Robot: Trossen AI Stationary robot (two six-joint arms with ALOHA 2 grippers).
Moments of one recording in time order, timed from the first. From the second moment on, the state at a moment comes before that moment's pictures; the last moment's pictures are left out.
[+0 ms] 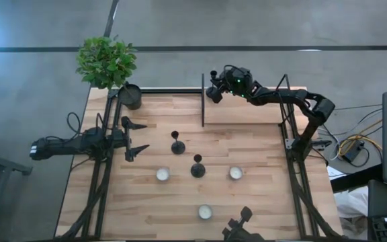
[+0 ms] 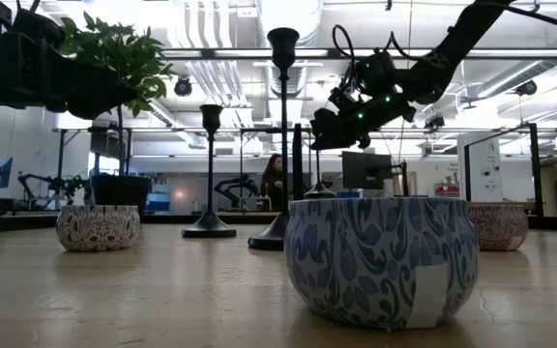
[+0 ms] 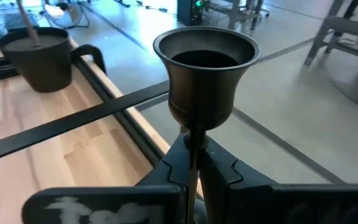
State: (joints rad) left arm 0.03 0.04 0.01 0.04 -0.15 0.12; right arm -0.69 1.74 0.98 0.45 -0.05 -0.03
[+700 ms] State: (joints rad) left arm 0.03 0.04 0.01 0.04 -0.15 0.12; right arm -0.70 1.74 0.96 0.44 -0.08 -0.01
